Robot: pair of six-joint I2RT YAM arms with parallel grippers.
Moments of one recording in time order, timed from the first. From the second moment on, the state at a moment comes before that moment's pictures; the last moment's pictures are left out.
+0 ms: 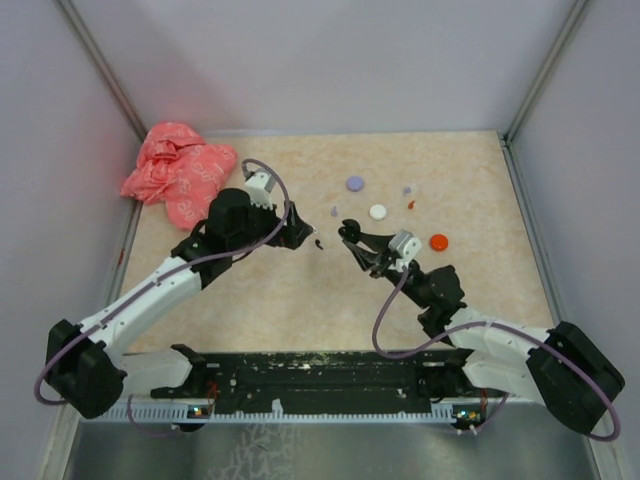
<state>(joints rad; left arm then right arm) -0.60 1.15 0.88 -0.06 0.12 -0.35 0.72 1.06 0.25 1.18 -0.19 -0.09</state>
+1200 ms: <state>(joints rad) -0.59 1.79 1.28 -0.40 -0.09 -0.32 0.67 0.95 0.14 1.09 -0.15 -0.10</state>
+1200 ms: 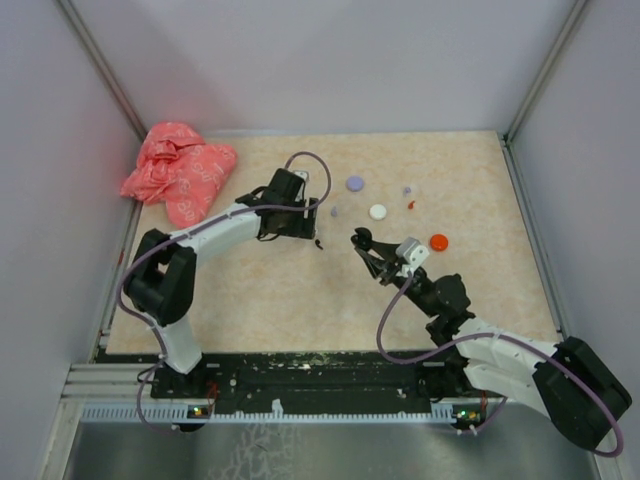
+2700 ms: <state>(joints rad) -0.68 2.05 1.45 -0.43 -0.12 -0.25 0.64 0.96 0.12 1.10 -0.16 -0.07</state>
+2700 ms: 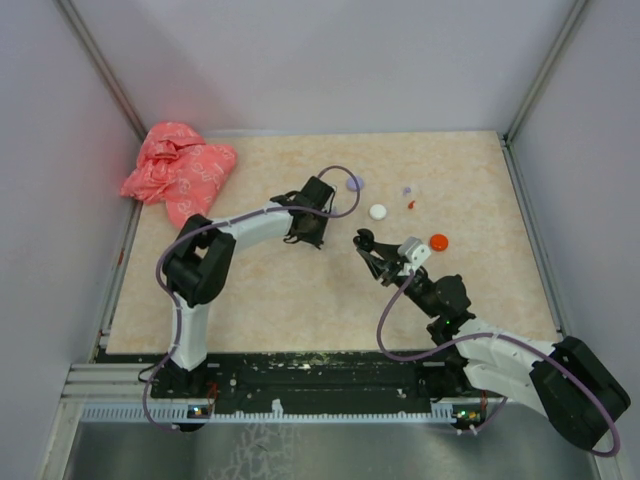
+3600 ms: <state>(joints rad) -0.73 2.00 1.43 -0.50 -0.23 -0.23 0.64 0.93 0.11 1.09 -0.17 -0.05</state>
